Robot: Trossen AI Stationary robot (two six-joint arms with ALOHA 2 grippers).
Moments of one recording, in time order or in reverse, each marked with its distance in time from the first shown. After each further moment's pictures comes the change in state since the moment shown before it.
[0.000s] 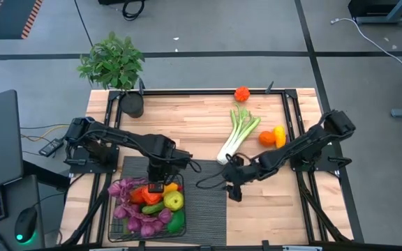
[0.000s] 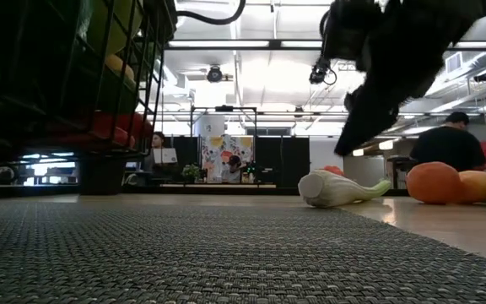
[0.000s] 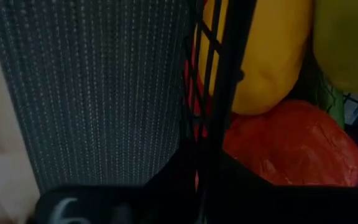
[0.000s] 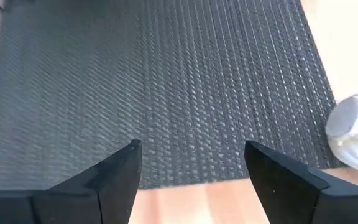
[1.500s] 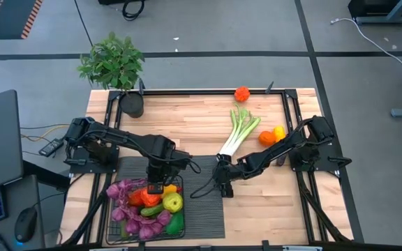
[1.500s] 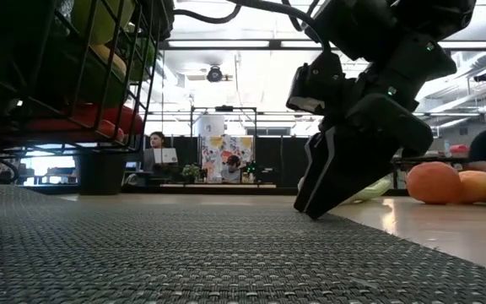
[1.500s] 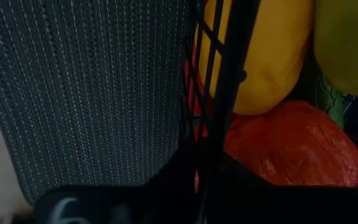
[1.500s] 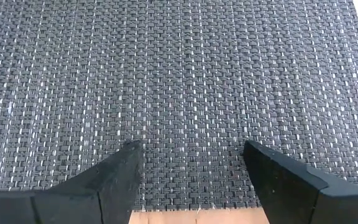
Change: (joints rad) left arm -0.006 0.000 0.001 -0.006 0.037 -0.012; right arm -0.099 0.234 0.008 0.211 -0.011 -0.298
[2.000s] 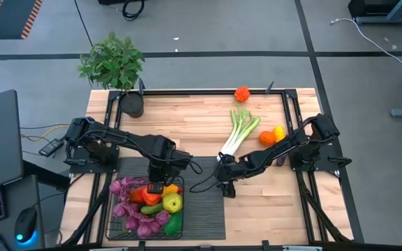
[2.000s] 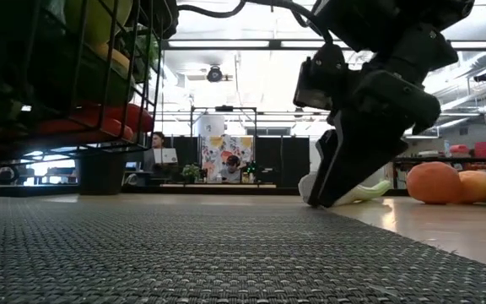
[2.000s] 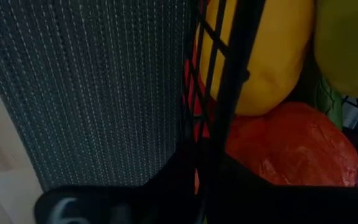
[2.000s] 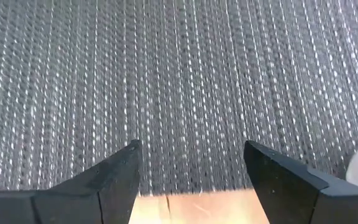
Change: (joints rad) left arm 0.000 0.000 0.000 0.030 -0.043 0.066; right arm 0.001 -0.055 -0.001 -0.080 -0.060 0.105
